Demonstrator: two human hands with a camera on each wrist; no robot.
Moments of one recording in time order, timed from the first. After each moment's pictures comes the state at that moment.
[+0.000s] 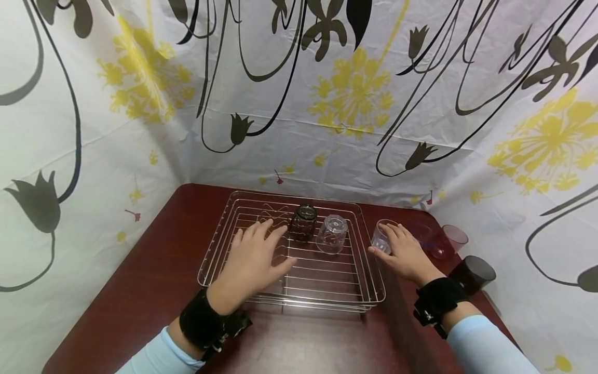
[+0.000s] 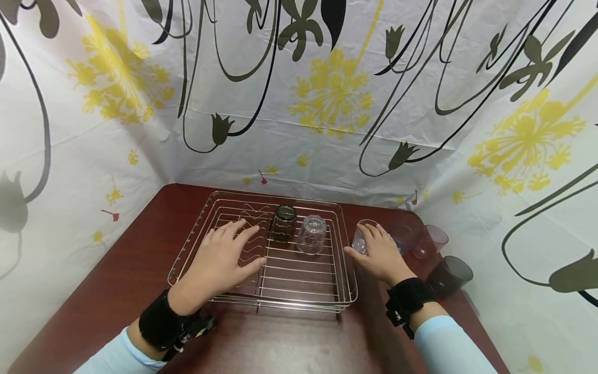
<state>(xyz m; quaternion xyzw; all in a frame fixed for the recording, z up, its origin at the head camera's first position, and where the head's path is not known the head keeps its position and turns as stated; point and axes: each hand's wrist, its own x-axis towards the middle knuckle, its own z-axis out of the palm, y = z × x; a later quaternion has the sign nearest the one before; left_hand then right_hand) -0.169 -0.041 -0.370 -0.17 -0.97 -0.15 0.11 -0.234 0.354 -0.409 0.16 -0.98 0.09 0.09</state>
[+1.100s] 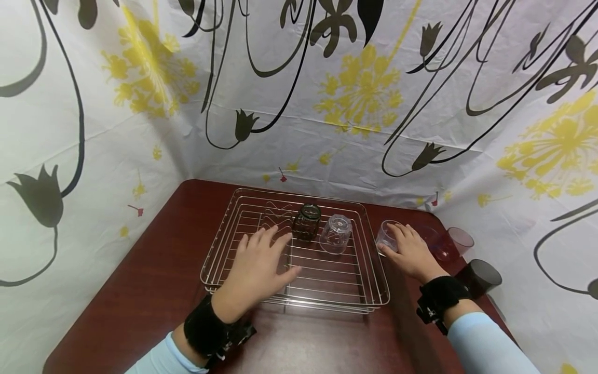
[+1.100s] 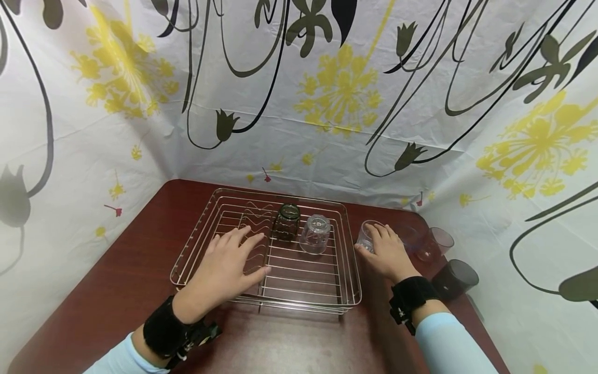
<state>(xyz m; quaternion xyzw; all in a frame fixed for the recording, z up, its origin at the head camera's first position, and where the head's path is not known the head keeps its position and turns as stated) -0.163 -0.039 -0.382 -0.17 -0.97 -0.17 0.09 -0.249 0.365 -0.414 0.12 -0.99 0.10 0.04</state>
